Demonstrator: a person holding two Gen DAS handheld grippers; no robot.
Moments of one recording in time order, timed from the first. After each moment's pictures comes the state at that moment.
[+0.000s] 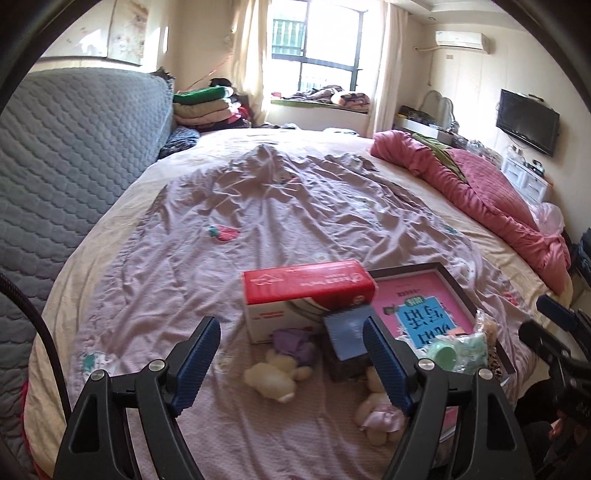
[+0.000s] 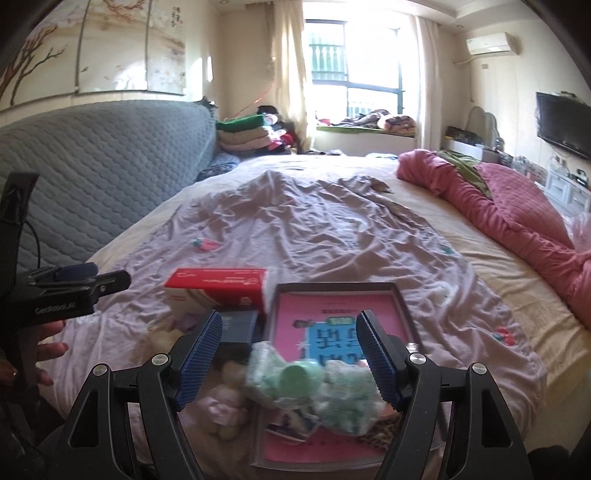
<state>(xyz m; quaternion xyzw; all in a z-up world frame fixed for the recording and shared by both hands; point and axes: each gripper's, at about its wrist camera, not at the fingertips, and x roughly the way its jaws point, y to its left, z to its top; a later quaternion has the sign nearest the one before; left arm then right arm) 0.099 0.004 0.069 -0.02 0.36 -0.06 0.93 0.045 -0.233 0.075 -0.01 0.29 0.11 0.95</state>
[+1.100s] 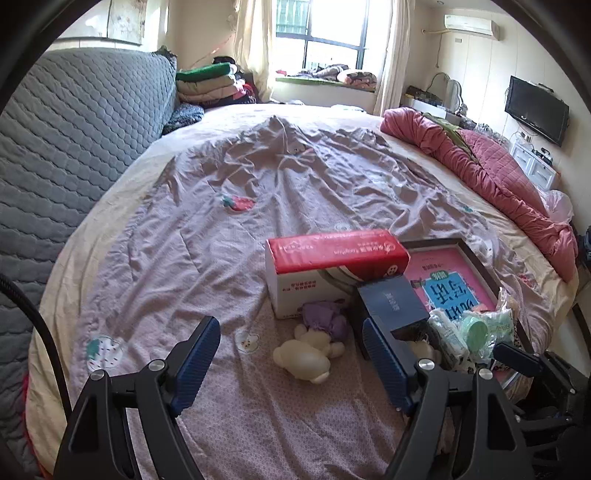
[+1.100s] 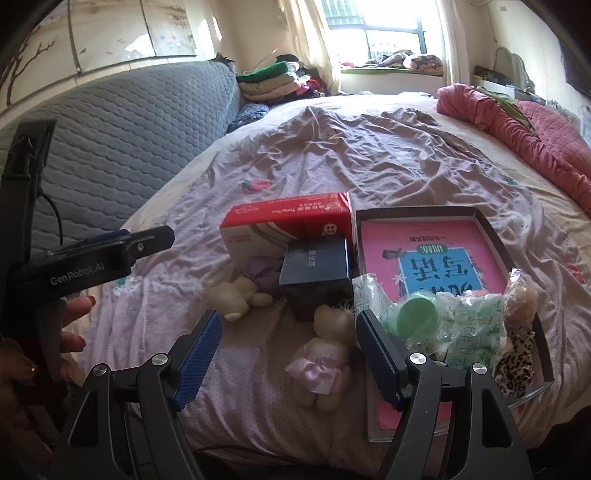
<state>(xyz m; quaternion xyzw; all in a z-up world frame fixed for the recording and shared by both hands) 0.111 0.030 0.034 -0.01 0.40 -0.06 0.91 0.065 -0.164 0.009 0.05 0.39 0.15 0.91</state>
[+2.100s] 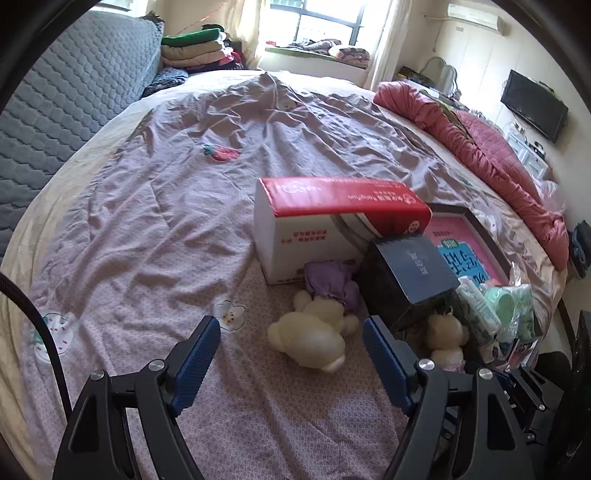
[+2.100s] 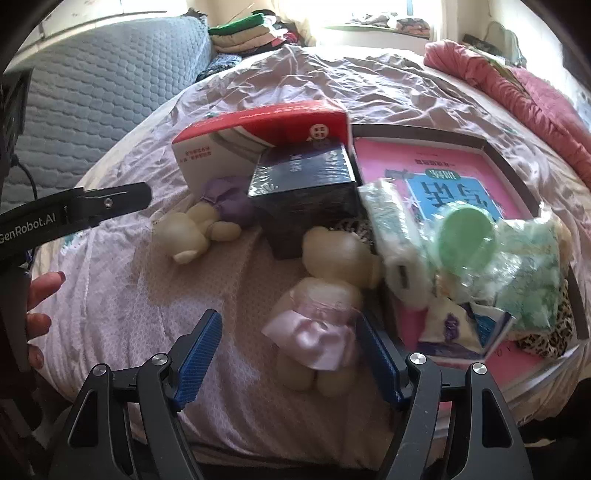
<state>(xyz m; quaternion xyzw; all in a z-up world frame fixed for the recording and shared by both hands) 0.140 0.042 -0.037 -0.04 0.45 -0.10 0.89 0.090 -0.132 -0.074 0.02 0.48 0.10 0.87</state>
